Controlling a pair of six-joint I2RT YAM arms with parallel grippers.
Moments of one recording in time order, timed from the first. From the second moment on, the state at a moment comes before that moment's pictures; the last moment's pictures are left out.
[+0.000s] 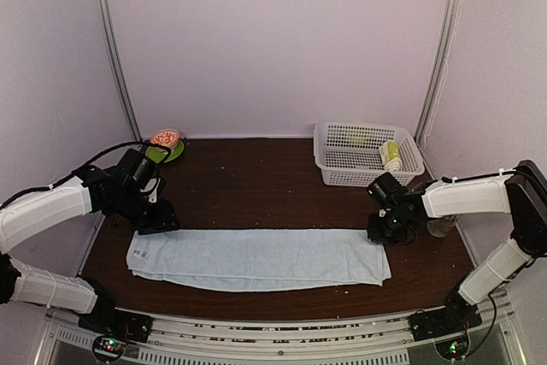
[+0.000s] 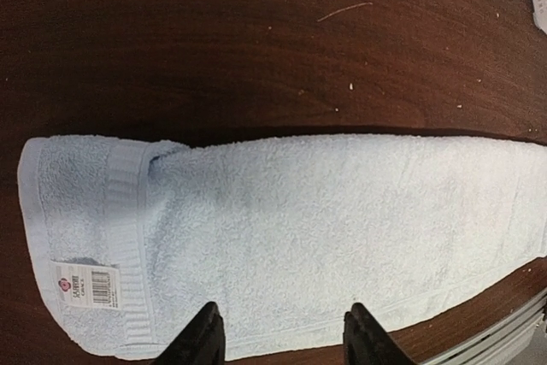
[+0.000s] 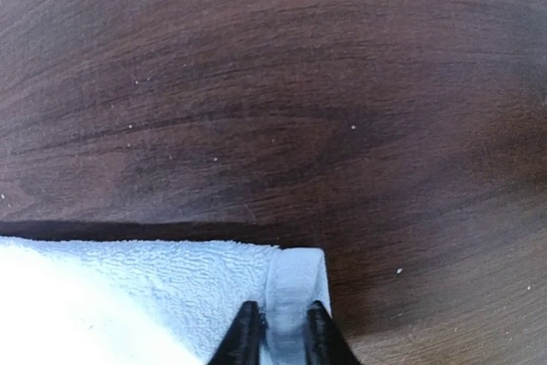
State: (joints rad) left arm -0.49 1.15 0.82 -0.77 0.07 -0.56; right arm 0.57 1.50 0.75 -0.47 0.18 0.73
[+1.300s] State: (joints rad) left arm -0.49 1.13 0.77 -0.78 0.02 -0.60; right arm 0.42 1.67 1.03 -0.62 0.33 0.52
